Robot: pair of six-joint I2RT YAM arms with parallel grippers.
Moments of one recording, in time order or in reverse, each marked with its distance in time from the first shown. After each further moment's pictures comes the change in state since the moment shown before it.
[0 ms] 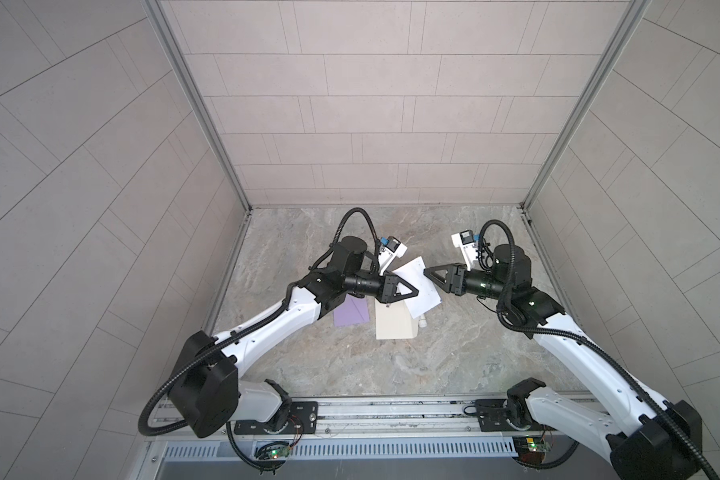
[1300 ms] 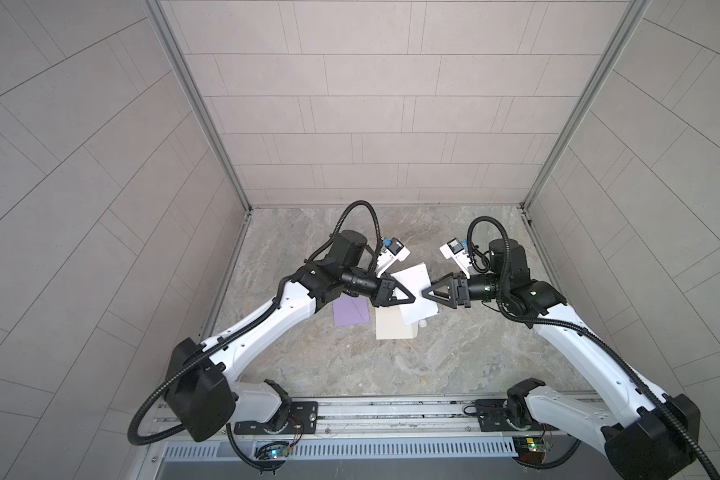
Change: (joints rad) left arm -0.002 -0.016 0.111 -0.272 0.071 0.216; right arm -0.011 0.034 0.095 -0.256 -0.334 -0.218
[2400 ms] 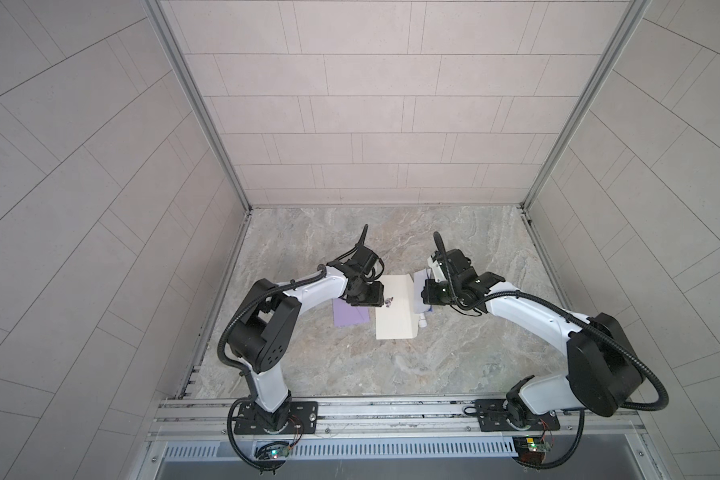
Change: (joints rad) left arm 0.070 0.434 0.000 -0.167 -0.719 -0.185; right arm 0.170 0.401 0.013 -0.035 0.867 0.207
